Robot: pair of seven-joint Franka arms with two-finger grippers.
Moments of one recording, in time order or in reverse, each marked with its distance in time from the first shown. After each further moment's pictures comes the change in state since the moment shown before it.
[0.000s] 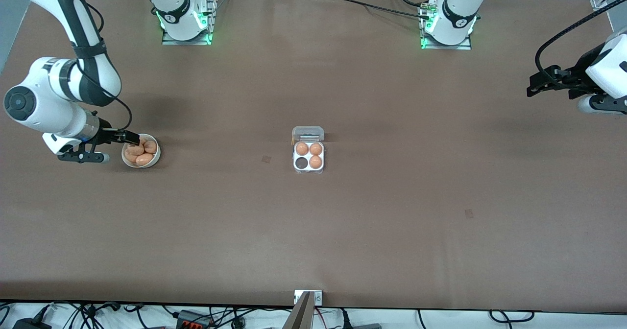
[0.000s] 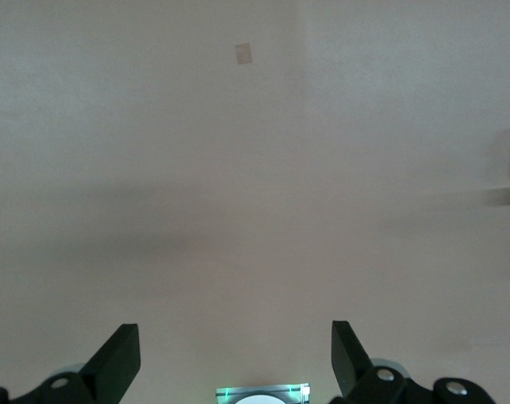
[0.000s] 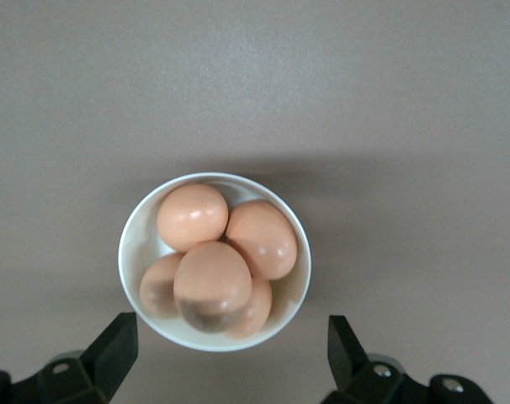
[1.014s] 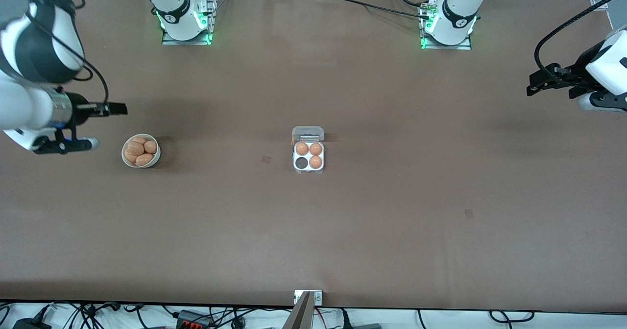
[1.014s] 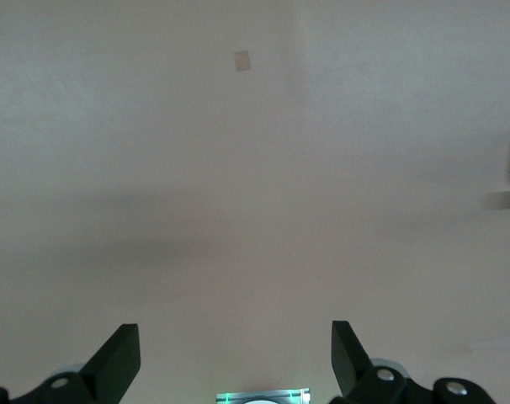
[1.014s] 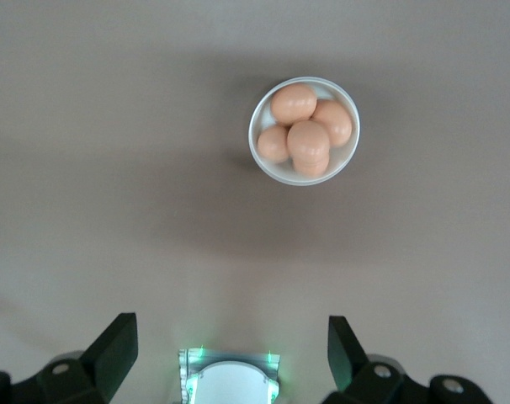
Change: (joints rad) left arm -0.002 -0.011 -0.002 -0.011 0.000 0.017 0.000; right arm 0.119 -0.002 0.008 0.509 0.000 -0.815 0.001
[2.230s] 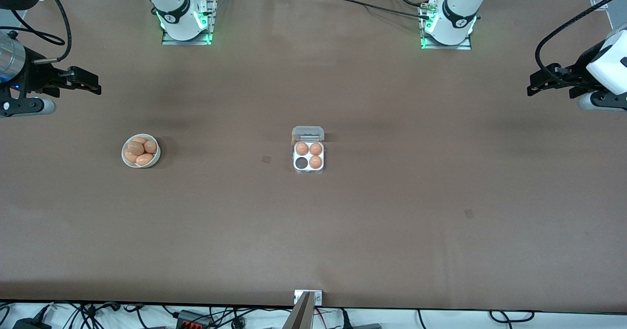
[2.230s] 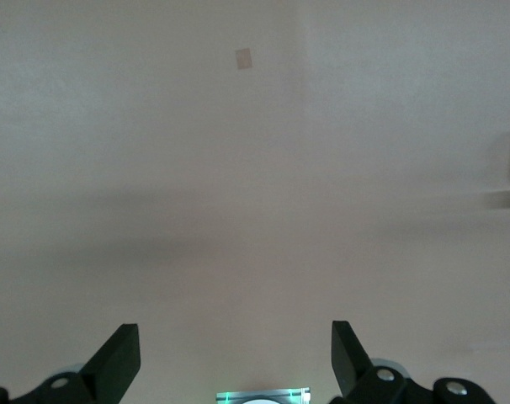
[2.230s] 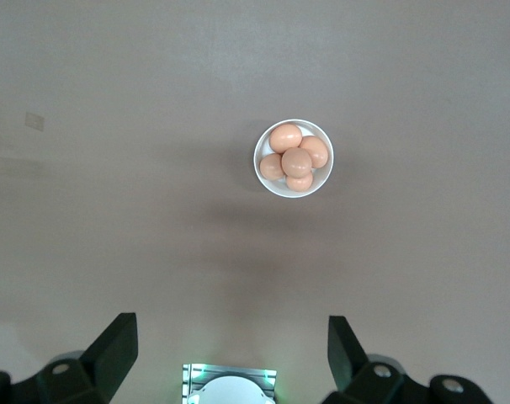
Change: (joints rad) left arm 0.001 -0.007 0.001 -0.011 0.000 0.002 0.000; right arm 0.012 -0.205 0.012 0.072 0.002 -0.084 0.000
